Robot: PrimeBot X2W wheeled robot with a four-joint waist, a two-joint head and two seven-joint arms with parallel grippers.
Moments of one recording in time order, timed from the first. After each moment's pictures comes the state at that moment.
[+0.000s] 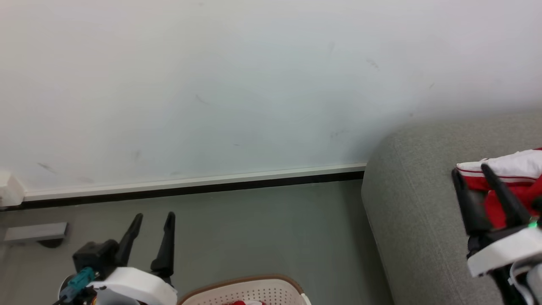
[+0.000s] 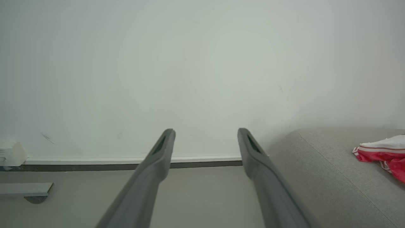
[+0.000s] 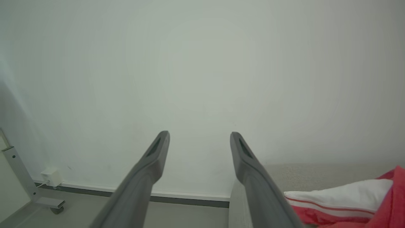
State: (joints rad) left arm -0.19 0.41 -0.45 0.17 -0.64 0.22 -0.26; right arm -0.39 -0.45 0.40 0.34 0.75 0.13 -0.25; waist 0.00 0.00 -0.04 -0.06
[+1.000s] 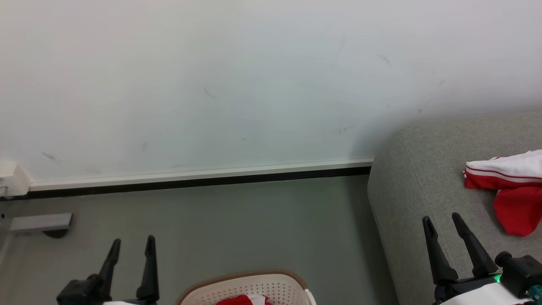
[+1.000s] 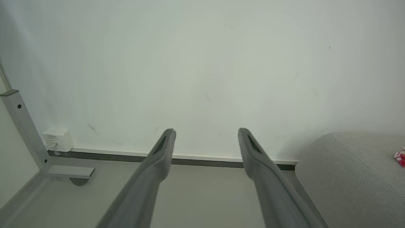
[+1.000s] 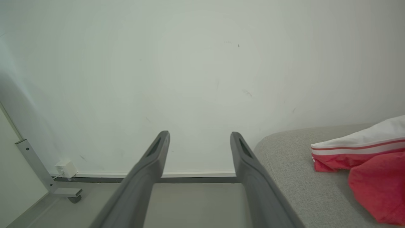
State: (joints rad) left arm 0.00 0.21 -0.12 0.13 -0.33 0.11 -0.26; right arm -0.11 -0.20 0.22 0.23 0.49 0.13 -0.26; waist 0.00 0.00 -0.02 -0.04
